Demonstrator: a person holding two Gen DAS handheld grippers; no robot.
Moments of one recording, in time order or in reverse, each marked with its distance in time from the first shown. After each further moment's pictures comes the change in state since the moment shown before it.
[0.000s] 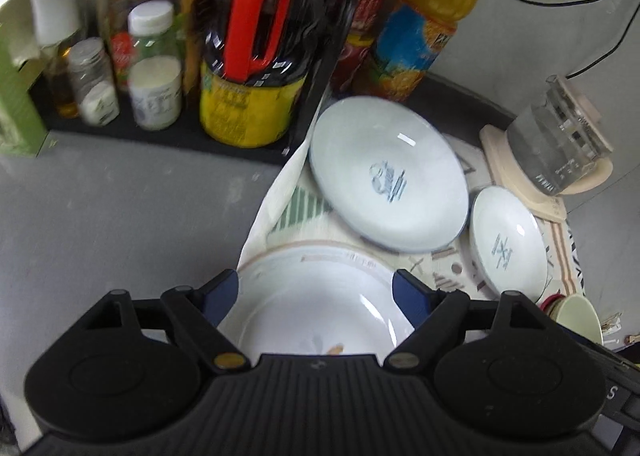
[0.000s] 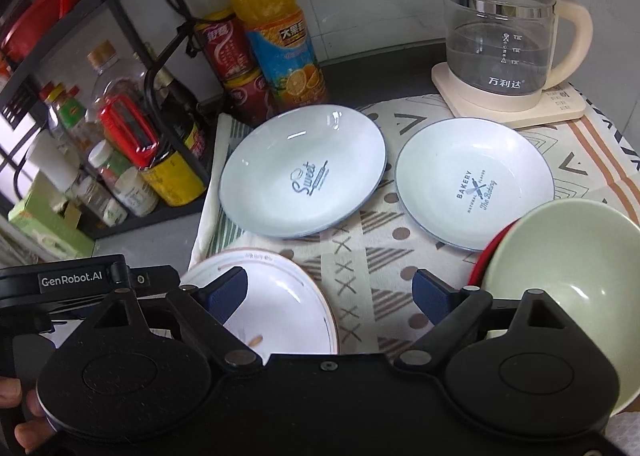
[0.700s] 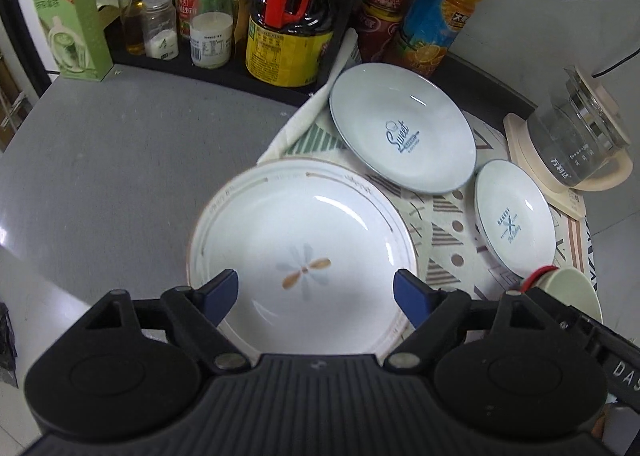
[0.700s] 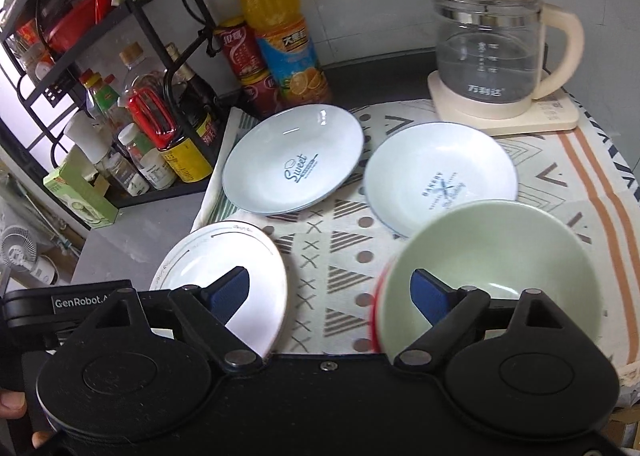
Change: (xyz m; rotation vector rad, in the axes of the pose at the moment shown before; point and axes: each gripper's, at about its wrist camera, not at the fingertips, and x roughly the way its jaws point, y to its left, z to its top) left arm -0.038 -0.037 -0.067 -0.154 0.016 0.158; right arm -0.041 -0.058 -0.003 -0.111 0.035 0.118
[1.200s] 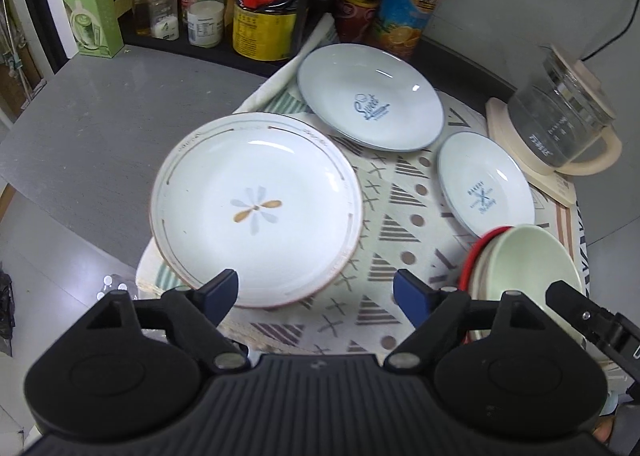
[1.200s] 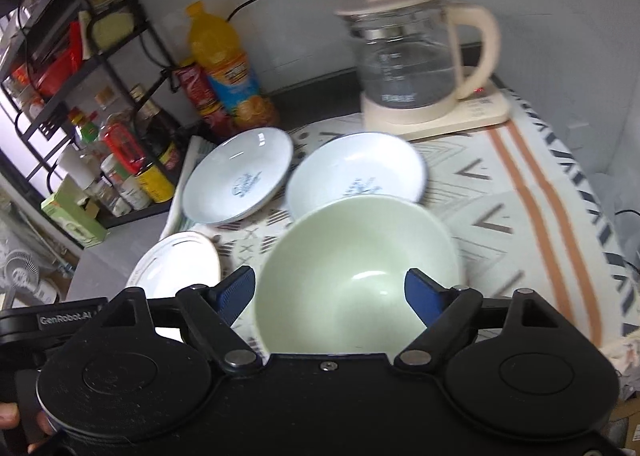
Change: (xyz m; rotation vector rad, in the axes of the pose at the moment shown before) left arm -0.017 -0.059 -0.067 -0.056 -0.037 0.058; right arm -0.042 -0.092 -0.017 0.051 -0.057 0.034
